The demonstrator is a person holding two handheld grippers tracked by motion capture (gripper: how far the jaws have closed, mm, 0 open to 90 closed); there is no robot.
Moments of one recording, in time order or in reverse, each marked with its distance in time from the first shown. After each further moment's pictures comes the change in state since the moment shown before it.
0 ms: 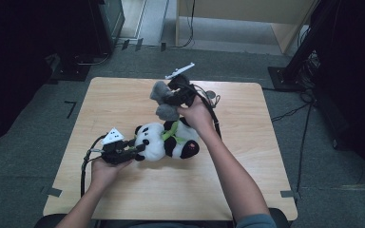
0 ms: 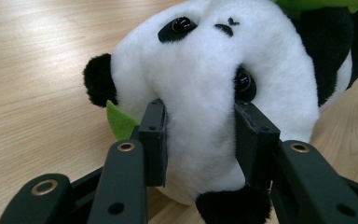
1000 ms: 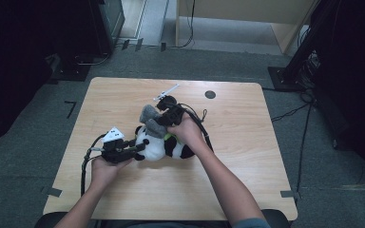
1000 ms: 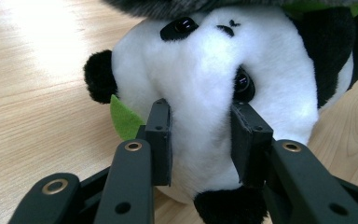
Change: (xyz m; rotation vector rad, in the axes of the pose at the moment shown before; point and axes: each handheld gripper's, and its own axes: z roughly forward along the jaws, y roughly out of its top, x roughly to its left) left arm 0.001 0.003 0.001 0.027 -0.003 -0.035; right arm 0.015 -0.039 0.050 0.110 0.133 0.007
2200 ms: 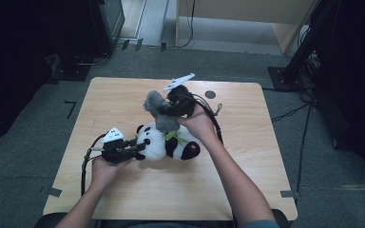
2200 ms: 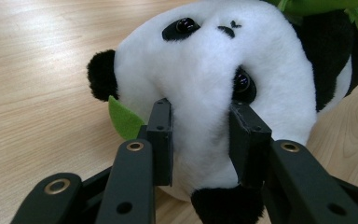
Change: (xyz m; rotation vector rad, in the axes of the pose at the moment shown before) left arm -0.002 0.002 -0.001 -0.017 -0.005 0.027; right arm 0.013 0.016 -0.057 -0.154 -0.021 -0.137
